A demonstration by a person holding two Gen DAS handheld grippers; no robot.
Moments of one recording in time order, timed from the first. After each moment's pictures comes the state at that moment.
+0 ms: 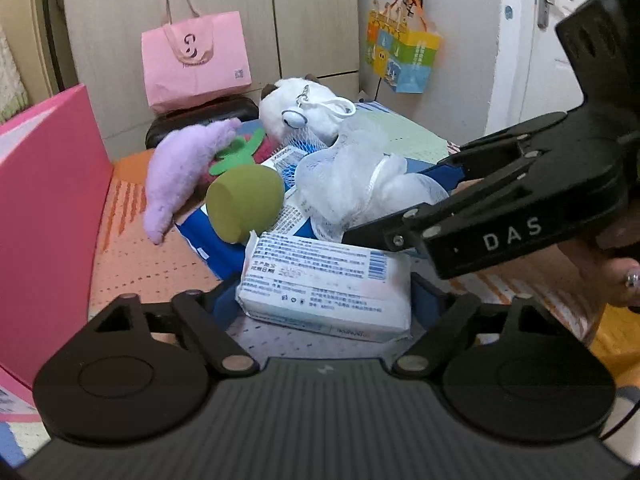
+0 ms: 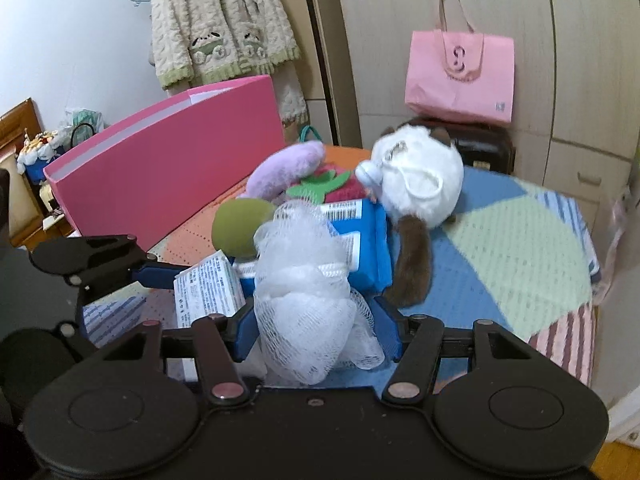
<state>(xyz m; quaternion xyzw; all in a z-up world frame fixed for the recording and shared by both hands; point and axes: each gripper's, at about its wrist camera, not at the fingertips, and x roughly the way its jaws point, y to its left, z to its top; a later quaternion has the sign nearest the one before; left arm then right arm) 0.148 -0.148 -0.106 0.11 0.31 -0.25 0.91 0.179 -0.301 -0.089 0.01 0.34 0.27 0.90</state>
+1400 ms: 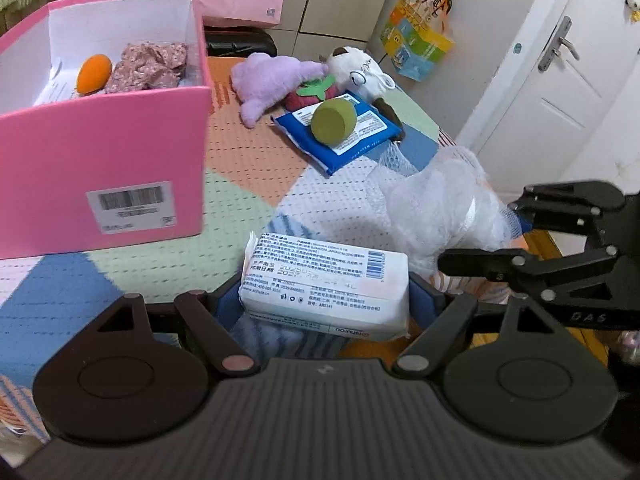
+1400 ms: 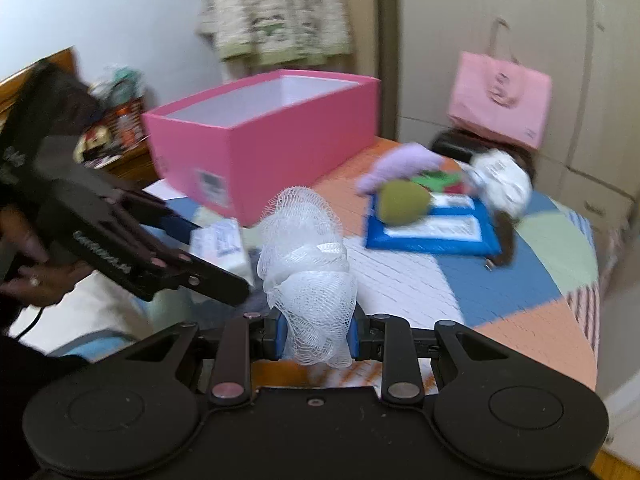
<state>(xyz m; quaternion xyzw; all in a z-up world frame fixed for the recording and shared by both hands) 0.105 -0.017 -0.072 -0.03 0.42 -0.27 0.86 0.053 -0.222 -0.039 -0.08 0.34 0.29 0.89</state>
